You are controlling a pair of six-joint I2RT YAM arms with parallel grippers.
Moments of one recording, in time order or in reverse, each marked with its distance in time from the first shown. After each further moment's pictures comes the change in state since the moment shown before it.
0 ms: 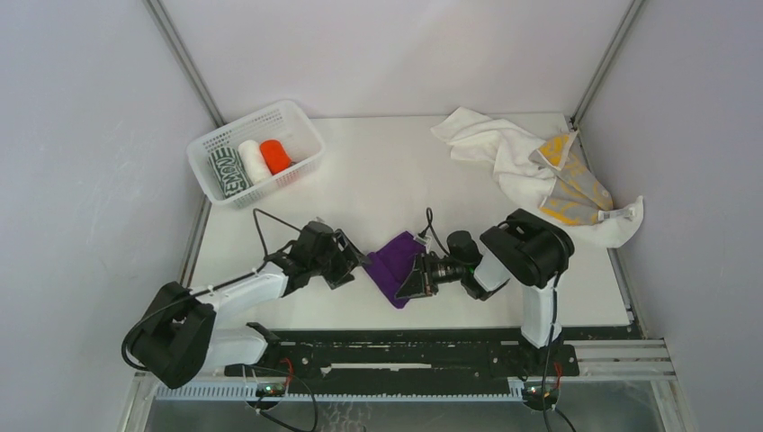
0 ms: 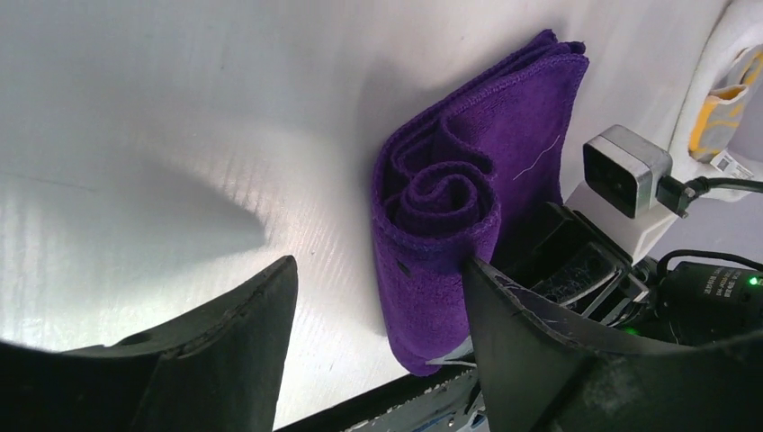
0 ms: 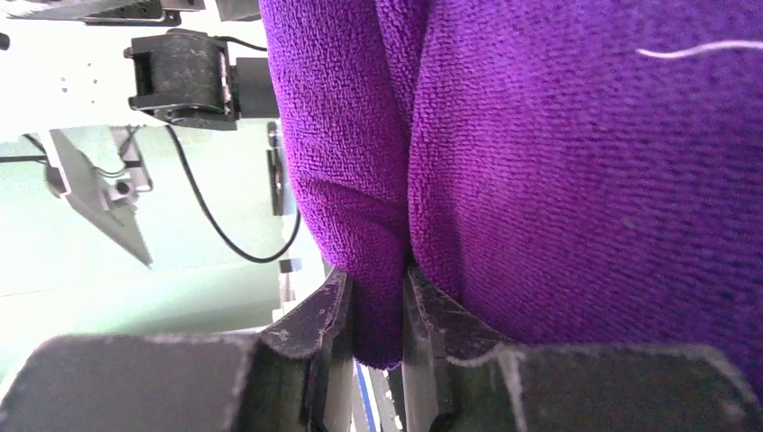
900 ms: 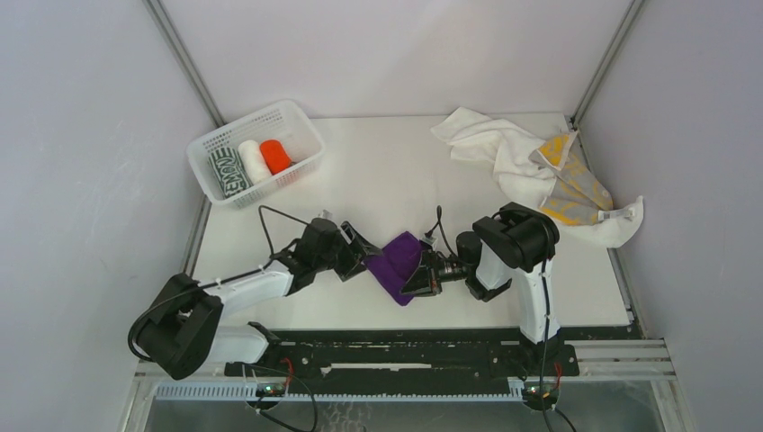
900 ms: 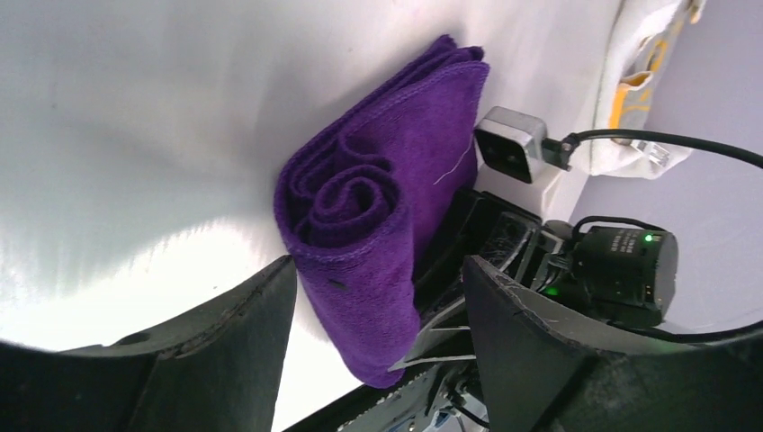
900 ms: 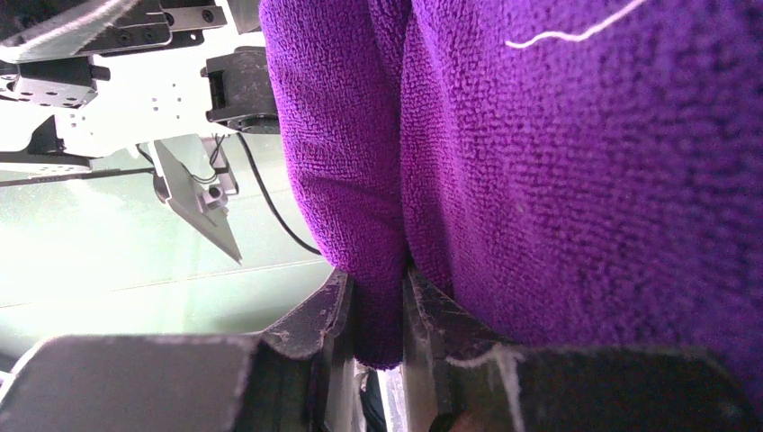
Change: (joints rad) left arm -0.031 0.072 0.005 0.186 0.032 -0.047; right arm -0.089 0.185 -0.009 0.304 -0.135 0.278
